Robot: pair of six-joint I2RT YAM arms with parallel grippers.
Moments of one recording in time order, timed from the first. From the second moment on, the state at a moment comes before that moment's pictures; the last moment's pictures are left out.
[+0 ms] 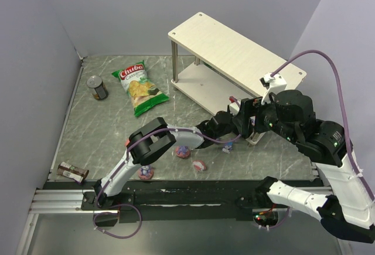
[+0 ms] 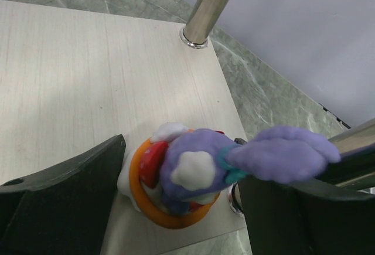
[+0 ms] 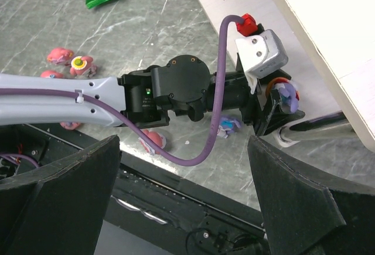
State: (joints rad) left arm -1.08 2.31 1.51 0.69 -0.01 -0.38; right arm 0.71 0.92 1.56 -1.19 0.22 0.34
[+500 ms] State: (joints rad) left arm -1.08 2.31 1.51 0.70 -0.04 -0.36; right arm 0.71 0.92 1.56 -1.19 0.22 0.35
